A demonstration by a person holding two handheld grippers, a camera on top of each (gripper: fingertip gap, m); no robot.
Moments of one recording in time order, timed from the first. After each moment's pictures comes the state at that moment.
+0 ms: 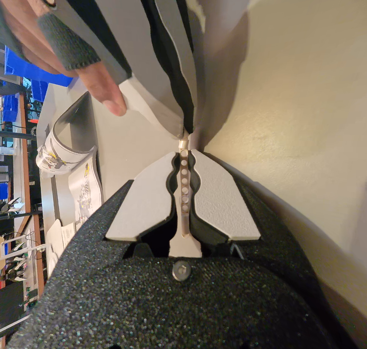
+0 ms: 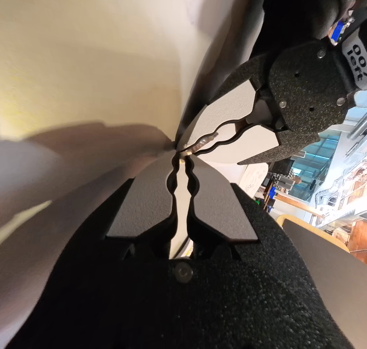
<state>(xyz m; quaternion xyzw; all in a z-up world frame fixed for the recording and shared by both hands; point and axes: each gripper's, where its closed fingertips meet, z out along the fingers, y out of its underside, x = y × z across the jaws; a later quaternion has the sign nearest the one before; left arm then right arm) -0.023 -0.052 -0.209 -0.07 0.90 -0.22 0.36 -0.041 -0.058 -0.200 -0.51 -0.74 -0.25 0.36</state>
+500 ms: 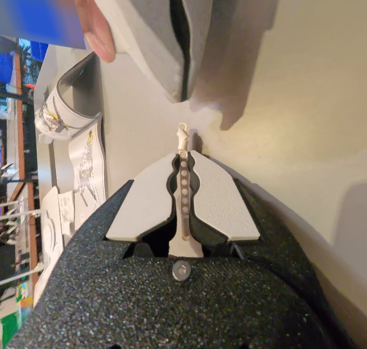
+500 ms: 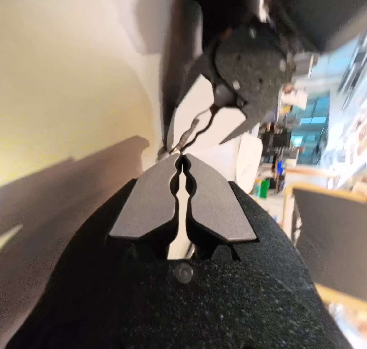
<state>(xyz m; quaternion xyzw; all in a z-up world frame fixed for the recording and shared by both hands) -0.015 -0.019 -0.210 -0.14 0.90 -0.20 0.37 -0.031 -0.050 -0.166 -0.56 -0.66 -0.23 0.44</state>
